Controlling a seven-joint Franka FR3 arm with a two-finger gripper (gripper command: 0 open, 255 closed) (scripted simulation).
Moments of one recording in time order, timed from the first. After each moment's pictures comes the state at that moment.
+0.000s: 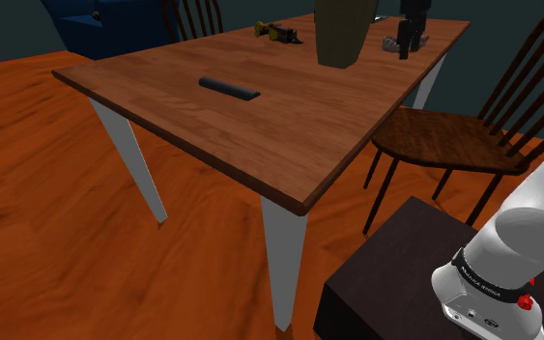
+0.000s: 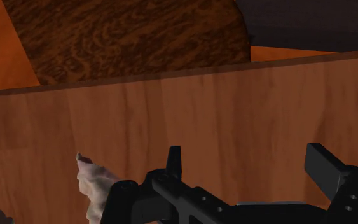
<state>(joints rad) -0.11 -0.06 -0.36 -1.67 -0.18 1.51 -0.60</state>
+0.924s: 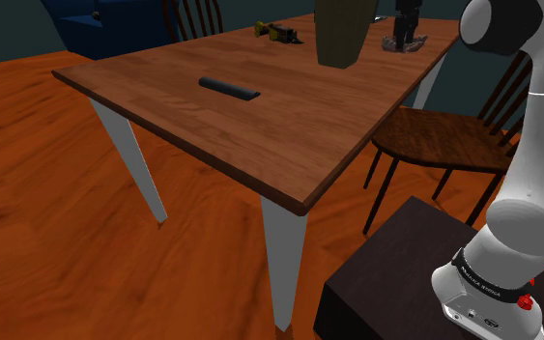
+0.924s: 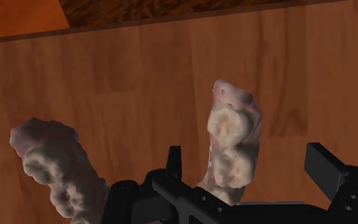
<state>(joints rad) -0.27 0.39 -0.44 -1.11 -0.02 1.39 -0.83</state>
